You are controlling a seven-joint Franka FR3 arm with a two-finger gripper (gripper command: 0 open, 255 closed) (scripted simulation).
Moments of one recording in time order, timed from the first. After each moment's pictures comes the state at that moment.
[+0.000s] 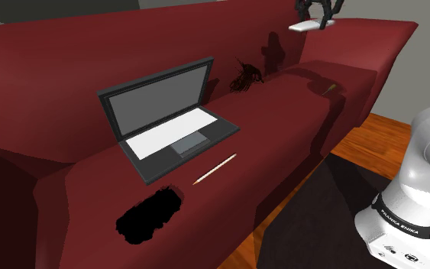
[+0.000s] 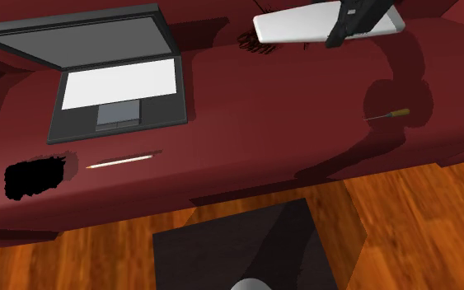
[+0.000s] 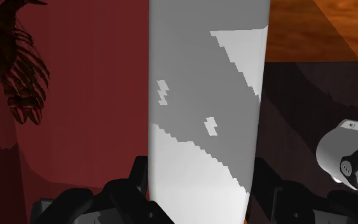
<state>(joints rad) 0.43 -0.40 -0.65 -1.81 -0.22 1.56 -1.73</state>
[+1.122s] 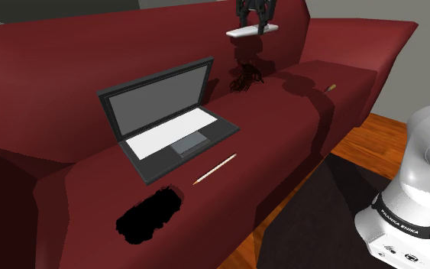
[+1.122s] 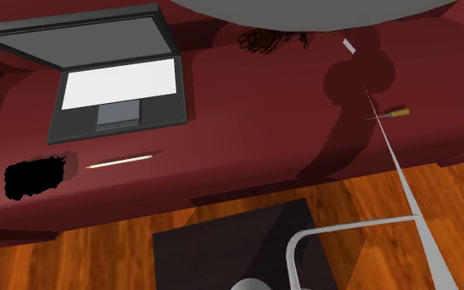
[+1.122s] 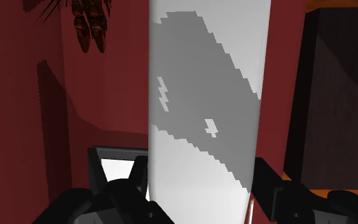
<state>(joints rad) 0.53 0.04 -0.64 -1.47 0.04 1.57 -1.64</state>
